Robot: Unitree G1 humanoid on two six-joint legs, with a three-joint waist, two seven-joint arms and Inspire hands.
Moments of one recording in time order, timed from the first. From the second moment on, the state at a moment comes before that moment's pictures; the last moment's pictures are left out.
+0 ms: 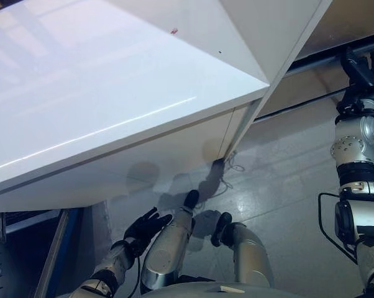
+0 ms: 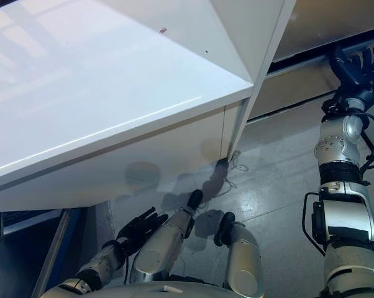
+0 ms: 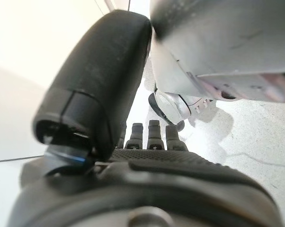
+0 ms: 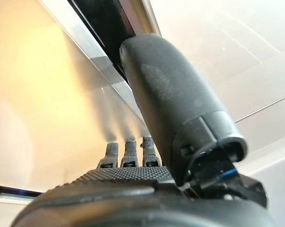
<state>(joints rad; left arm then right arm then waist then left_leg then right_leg) -0.13 0.24 -0.22 1.07 -0.78 -0.05 -0.23 -0.83 -0.66 -0.10 0.81 1.01 -0.28 -0.22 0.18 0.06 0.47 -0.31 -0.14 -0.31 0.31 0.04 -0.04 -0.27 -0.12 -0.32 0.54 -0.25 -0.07</state>
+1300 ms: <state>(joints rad) -0.02 0.23 -0.12 1.21 -0.67 -0.03 -0.19 -0.08 -0.24 0.13 1.11 0.62 -0.05 0.14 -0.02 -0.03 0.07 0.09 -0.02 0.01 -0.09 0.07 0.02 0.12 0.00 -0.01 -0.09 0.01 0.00</state>
